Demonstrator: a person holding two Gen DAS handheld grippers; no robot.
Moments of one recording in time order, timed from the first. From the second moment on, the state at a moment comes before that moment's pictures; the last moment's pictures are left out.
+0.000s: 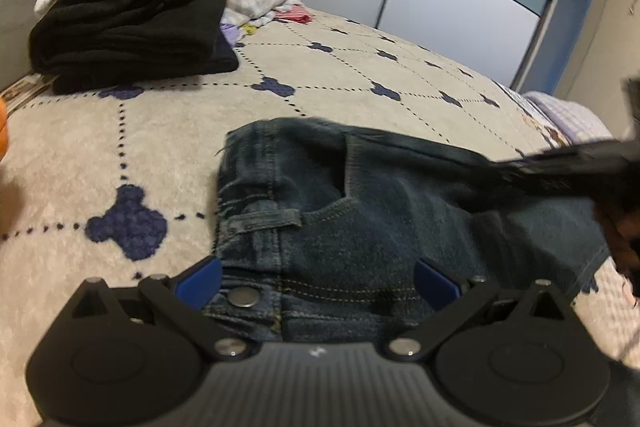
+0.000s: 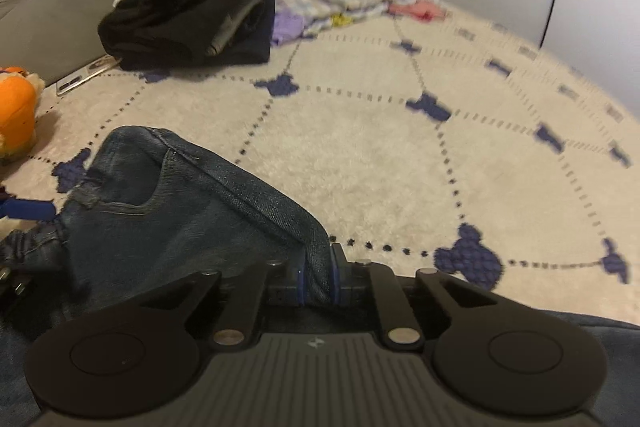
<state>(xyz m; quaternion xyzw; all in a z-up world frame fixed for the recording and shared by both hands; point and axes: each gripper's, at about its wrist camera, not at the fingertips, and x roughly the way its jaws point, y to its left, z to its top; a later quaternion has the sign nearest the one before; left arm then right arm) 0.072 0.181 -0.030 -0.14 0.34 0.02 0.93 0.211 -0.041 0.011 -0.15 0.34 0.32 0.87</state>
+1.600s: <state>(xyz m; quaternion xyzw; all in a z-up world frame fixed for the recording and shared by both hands) 0.004 0.238 -0.029 -0.36 0.34 0.02 0.87 -0.012 -0.084 0.023 0.03 0.34 0.17 0.93</state>
